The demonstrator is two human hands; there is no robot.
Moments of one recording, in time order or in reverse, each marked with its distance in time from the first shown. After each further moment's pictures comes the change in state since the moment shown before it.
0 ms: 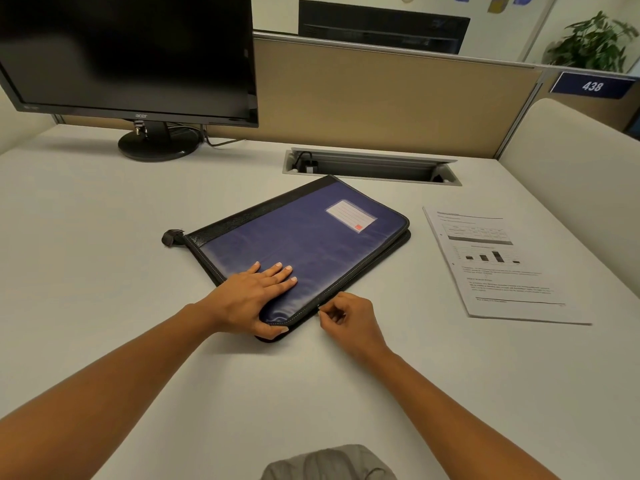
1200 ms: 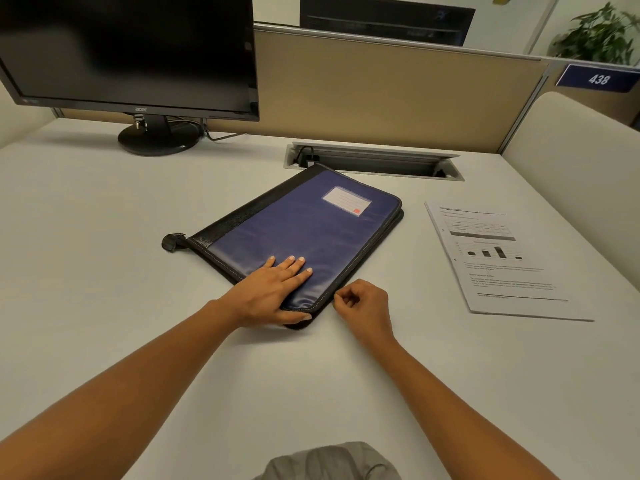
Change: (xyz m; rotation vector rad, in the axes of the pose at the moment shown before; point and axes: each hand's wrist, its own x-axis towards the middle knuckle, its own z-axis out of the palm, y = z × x) left_hand 0.017 0.023 -0.004 -0.034 -0.007 -0.040; right_hand 0.008 0.005 -0.008 0.019 0.169 0.161
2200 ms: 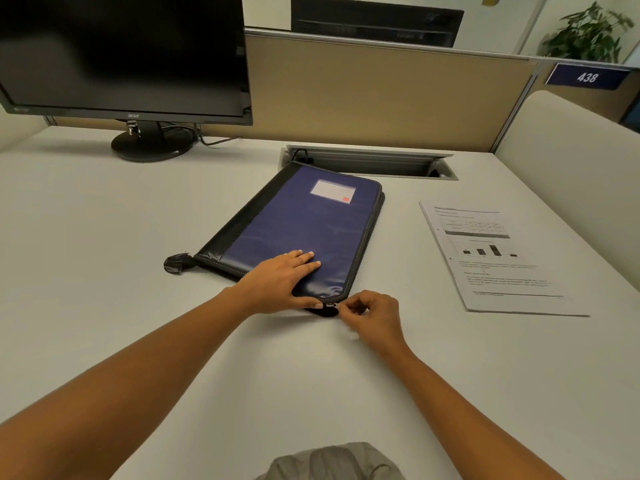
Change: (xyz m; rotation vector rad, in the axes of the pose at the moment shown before) left_hand 0.029 0.008 -0.013 -0.043 0.039 -0.043; right_hand -0.012 0.001 -0.020 0.105 -0.048 0.103
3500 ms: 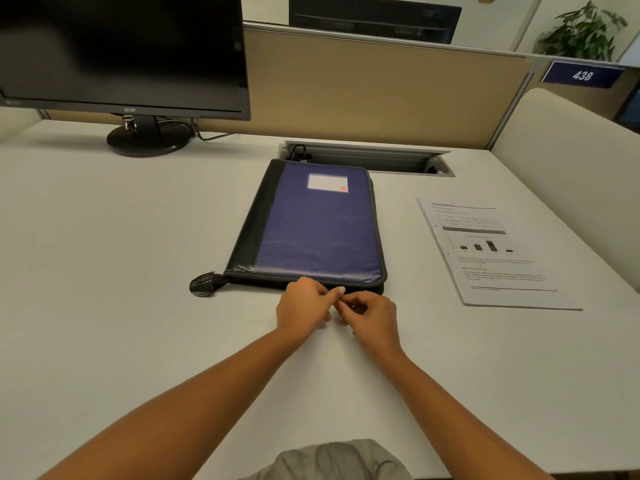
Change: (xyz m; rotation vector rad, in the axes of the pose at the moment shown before) left_hand -0.008 0.080 0.016 -0.823 0.244 -0.582; right_hand -0.013 0.001 0.007 0.009 0.053 0.001
